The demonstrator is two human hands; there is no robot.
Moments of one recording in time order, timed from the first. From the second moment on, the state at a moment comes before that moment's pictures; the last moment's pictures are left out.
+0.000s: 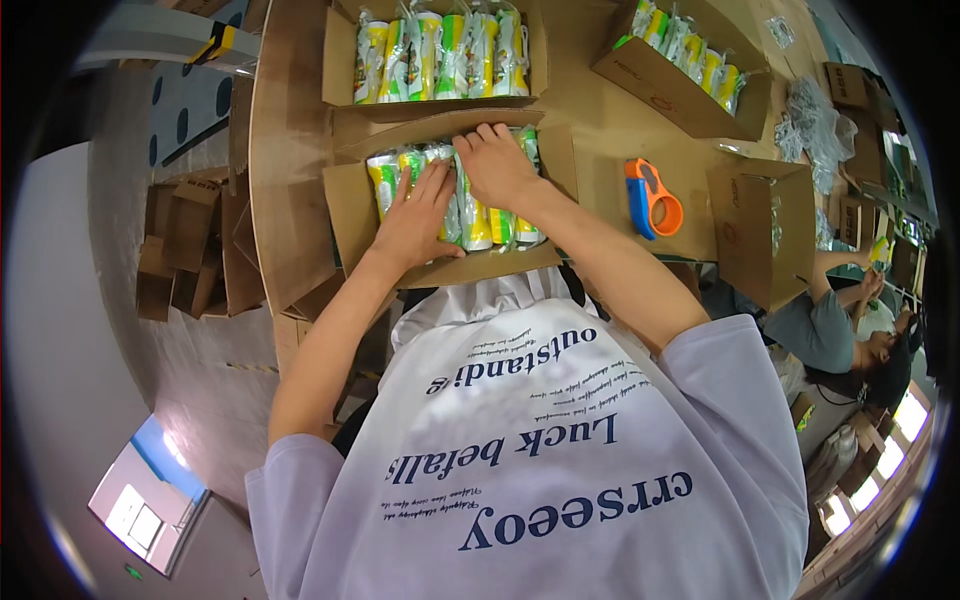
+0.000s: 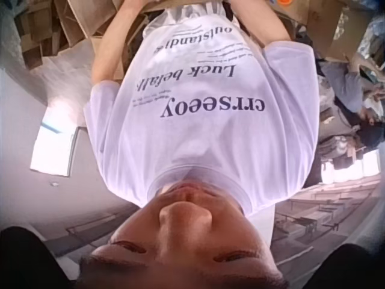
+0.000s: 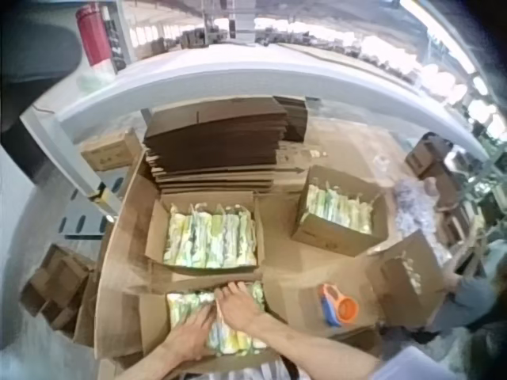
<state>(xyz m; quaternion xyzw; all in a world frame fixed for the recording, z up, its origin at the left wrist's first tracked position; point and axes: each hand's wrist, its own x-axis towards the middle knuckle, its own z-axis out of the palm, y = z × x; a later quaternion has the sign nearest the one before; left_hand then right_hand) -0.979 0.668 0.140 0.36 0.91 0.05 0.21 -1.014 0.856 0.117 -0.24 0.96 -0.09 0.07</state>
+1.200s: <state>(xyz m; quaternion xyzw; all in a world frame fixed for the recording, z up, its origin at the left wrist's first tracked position) -0.984 0.726 0.134 0.42 0.89 0.05 0.17 -0.969 0.901 0.173 -0.36 0.88 0.02 0.32</state>
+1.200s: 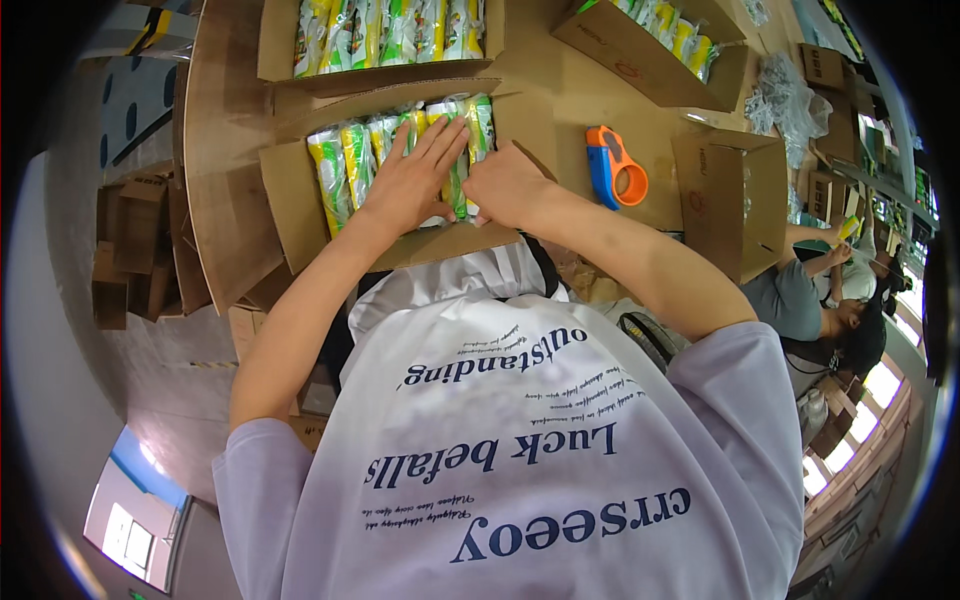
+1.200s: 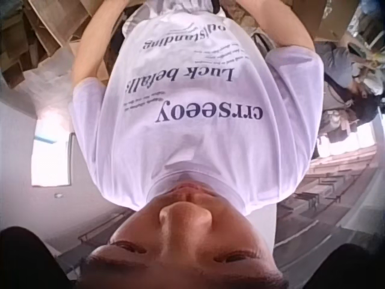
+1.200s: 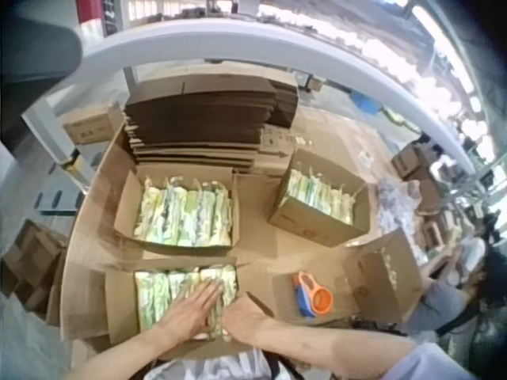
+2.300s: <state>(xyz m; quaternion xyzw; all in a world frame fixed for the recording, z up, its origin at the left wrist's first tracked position) -1.007 0.757 0.099 0.48 0.87 0.03 0.10 -0.958 0.916 0.136 -0.32 0.92 -0.06 0.23</state>
